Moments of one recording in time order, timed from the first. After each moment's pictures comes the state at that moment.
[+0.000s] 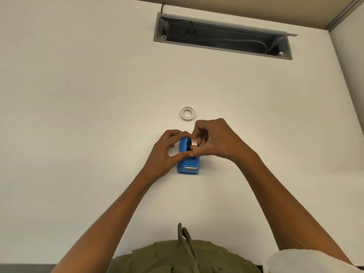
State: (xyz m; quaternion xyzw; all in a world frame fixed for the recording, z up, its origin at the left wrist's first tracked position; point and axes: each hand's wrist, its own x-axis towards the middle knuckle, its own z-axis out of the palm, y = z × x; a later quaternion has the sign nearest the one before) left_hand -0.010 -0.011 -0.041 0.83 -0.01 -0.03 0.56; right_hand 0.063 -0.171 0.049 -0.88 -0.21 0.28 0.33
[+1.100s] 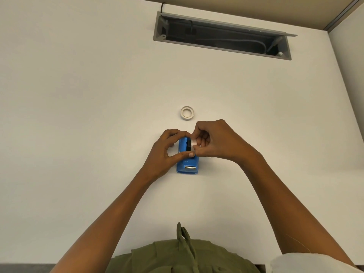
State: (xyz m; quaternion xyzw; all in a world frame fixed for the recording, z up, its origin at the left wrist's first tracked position) left_hand -0.010 -0.014 -0.035 0.83 0.00 -0.04 0.56; right_hand 0.062 -0.176 0.050 -0.87 -0.23 0.29 0.31
